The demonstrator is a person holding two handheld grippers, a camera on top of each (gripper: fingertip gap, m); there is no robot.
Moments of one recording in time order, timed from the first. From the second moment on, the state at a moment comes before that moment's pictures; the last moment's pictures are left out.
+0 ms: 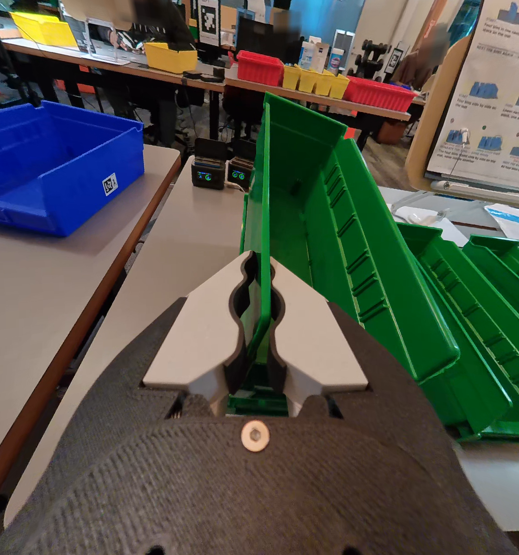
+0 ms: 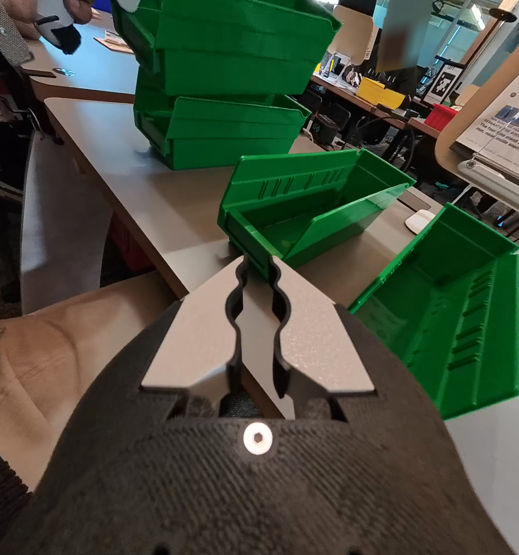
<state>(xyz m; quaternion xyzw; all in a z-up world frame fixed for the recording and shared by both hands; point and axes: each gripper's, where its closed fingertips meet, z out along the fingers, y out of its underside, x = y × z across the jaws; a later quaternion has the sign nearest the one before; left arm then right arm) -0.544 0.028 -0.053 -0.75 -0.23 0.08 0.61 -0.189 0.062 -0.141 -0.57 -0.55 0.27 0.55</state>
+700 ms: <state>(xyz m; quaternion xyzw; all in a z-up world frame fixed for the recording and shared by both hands) -0.550 0.044 -0.096 -0.78 -0.25 0.05 0.57 -0.190 0.057 -0.144 -0.56 -0.56 0.27 0.55</state>
